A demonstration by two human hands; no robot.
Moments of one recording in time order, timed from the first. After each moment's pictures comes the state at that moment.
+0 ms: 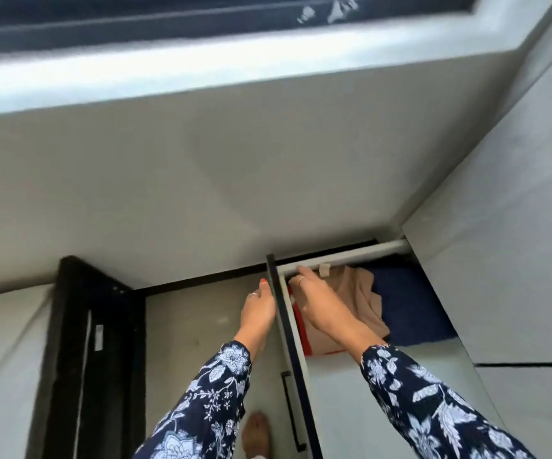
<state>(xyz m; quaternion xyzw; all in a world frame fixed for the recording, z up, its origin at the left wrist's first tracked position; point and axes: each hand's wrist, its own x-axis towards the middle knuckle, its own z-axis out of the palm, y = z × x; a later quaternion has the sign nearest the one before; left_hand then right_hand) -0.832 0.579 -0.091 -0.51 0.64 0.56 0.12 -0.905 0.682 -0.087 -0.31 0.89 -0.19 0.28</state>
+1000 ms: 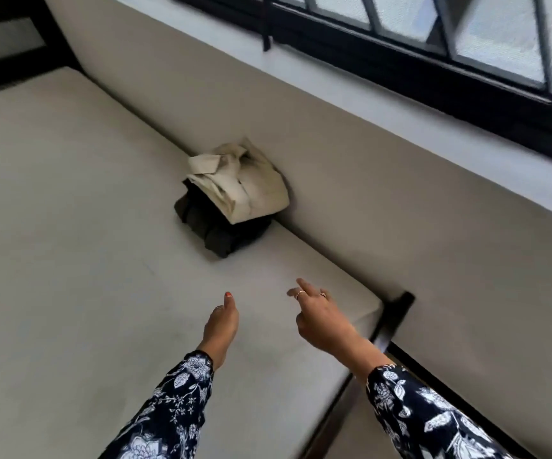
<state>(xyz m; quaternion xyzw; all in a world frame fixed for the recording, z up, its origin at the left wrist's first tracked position) -0.308 0.185 -0.042 -0.78 0.33 0.51 -0.15 -0.484 0.202 -0.014 -0.74 0.63 -0.02 0.26</state>
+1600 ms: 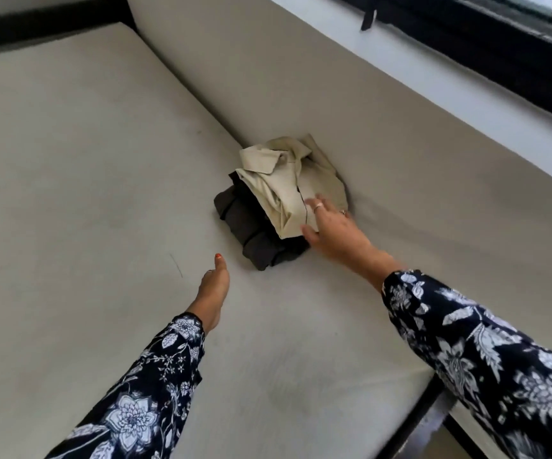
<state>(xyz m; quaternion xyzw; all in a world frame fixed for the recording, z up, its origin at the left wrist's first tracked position) -0.211 0.056 -0.078 -0.77 0.17 0.55 -0.27 -0.411 -0.014 0.013 -0.78 0.59 -0.02 0.19</state>
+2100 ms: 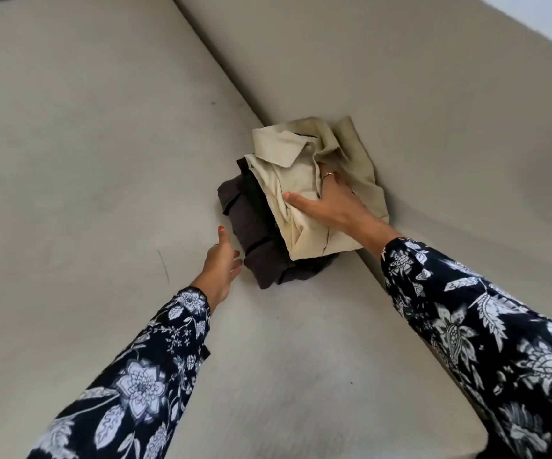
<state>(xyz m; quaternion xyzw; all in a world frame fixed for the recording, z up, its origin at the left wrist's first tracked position) -0.212 -0.051 -0.152 -0.72 0.07 0.56 -0.40 -0.386 -0.150 -0.075 -0.72 0.61 -0.06 0.32</state>
